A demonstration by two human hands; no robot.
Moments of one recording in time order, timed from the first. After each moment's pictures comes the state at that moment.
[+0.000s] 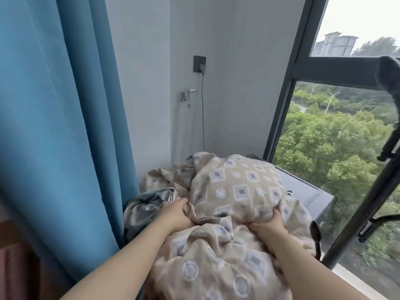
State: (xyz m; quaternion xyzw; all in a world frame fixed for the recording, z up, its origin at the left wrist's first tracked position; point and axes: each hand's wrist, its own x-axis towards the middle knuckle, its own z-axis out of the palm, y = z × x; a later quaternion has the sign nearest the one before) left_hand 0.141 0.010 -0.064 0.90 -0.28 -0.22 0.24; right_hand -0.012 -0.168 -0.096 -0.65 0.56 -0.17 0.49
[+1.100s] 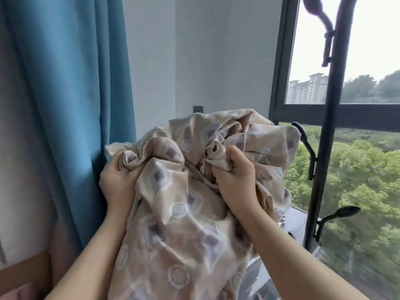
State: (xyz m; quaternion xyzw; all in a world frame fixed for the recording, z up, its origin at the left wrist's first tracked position) left_hand 0.089 0.131 0.105 0.57 -0.28 0.24 0.73; right_hand -0.030 -0.016 0.110 -0.71 -0.01 -0.58 0.40
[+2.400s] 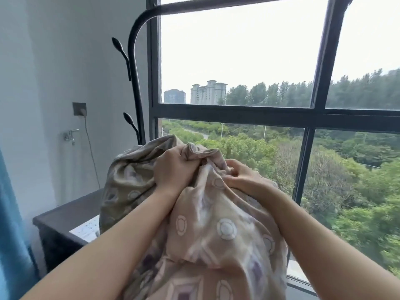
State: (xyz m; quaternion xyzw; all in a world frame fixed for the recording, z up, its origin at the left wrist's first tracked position) left_hand -0.297 0.021 0.123 0.65 -0.50 0.11 0.57; right_hand -0.446 -0.045 0.117 -0.81 0.30 -0.32 0.39
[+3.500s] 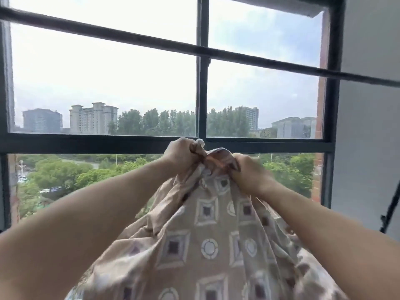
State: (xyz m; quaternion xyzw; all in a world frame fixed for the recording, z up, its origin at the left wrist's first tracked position) left_hand -0.441 -0.087 0.227 0.38 -0.79 -0.09 0.47; right_hand -0.599 -0.026 0.201 -0.68 0.64 -0.34 -0.11
